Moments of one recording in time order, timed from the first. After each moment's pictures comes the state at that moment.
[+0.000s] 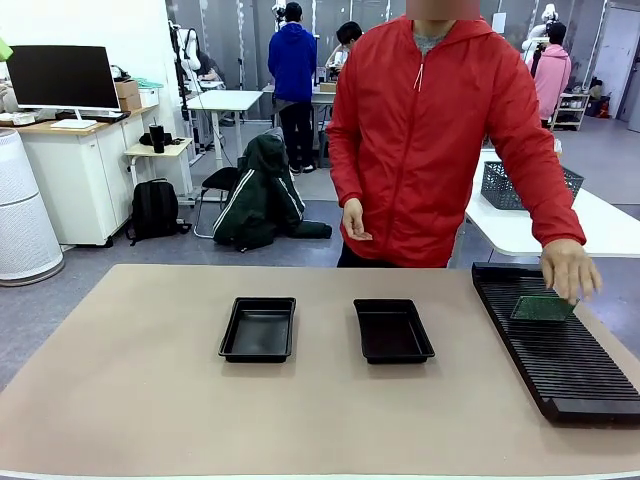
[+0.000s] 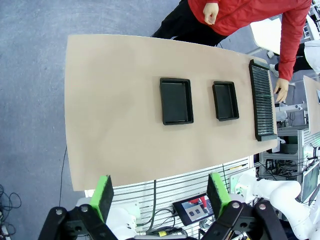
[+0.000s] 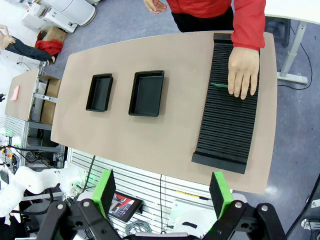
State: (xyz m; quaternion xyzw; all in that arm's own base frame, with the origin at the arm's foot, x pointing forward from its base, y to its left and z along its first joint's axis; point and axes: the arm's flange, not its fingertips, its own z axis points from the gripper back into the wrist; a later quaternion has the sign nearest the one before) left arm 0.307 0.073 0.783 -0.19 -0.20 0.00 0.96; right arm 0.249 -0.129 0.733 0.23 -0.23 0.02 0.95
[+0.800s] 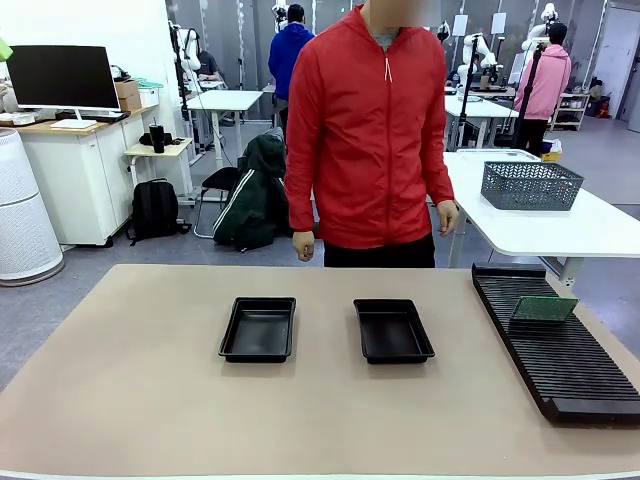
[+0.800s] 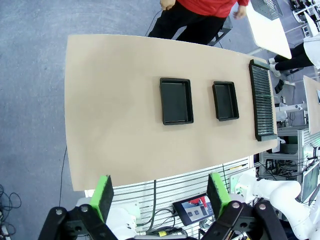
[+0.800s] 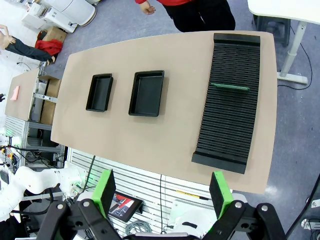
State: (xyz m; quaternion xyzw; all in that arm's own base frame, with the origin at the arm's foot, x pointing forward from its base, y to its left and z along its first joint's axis) left arm 0.307 0.073 0.783 -0.19 -0.20 0.00 0.96; right arm 0.249 -0.129 0.733 0.23 -0.23 0.02 0.95
